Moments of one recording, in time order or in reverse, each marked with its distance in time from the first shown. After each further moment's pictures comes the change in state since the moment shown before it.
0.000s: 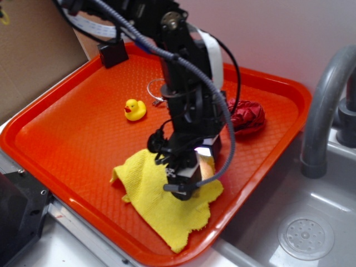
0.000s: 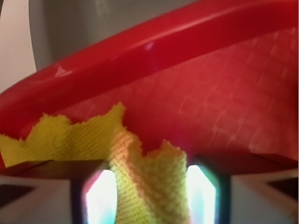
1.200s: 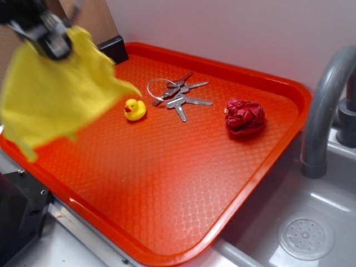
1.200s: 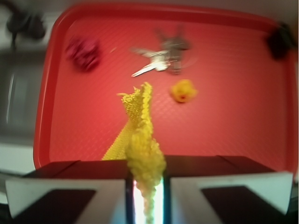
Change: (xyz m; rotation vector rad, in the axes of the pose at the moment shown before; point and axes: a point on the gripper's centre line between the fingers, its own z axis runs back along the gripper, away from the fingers) arm -0.118 -0.035 0.183 0.267 -0.213 1.249
